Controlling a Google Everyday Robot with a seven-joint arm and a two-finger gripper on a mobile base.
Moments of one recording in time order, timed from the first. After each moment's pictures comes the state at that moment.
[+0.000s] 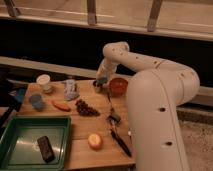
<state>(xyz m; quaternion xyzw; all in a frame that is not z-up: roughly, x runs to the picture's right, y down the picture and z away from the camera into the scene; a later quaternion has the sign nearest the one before) 0.022 -0.074 0.894 -0.23 0.08 0.75 0.61</state>
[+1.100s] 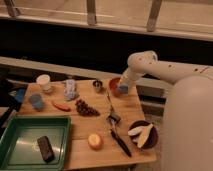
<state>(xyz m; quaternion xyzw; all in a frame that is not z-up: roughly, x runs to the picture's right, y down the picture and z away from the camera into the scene) 0.130 -0.012 0.849 -0.19 0.14 0.85 0.48</state>
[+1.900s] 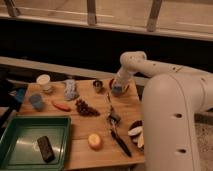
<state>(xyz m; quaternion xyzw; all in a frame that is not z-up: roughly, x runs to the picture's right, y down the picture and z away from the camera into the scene) 0.102 -0.012 0.908 -0.23 0.17 0.83 0.49</state>
